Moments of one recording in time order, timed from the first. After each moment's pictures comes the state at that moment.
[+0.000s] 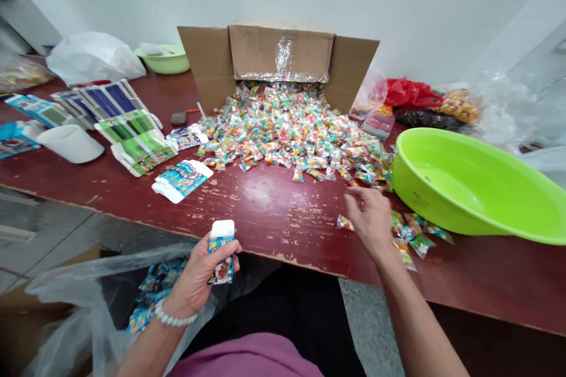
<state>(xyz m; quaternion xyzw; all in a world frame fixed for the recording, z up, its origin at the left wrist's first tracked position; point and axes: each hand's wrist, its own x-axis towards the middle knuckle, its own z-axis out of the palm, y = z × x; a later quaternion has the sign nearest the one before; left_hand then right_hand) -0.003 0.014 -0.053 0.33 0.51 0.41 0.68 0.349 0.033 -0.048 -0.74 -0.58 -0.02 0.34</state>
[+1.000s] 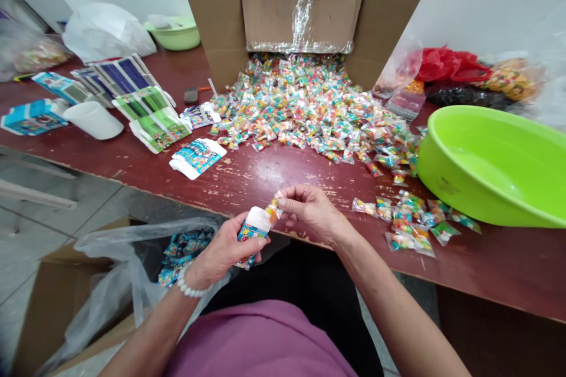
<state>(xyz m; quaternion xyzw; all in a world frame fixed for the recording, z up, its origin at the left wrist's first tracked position) 0.001 0.005 -0.029 0.52 0.46 0.25 0.68 0.206 0.028 -0.008 -0.48 -0.38 0.68 0.42</state>
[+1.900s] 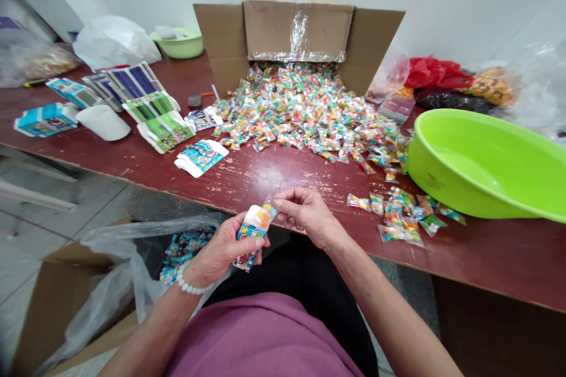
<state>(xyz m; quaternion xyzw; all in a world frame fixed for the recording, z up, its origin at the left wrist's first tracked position) -0.003 -0.016 -0.021 0.48 0.42 0.27 0.73 0.194 0.002 -0.007 -0.51 -0.36 0.65 0.43</state>
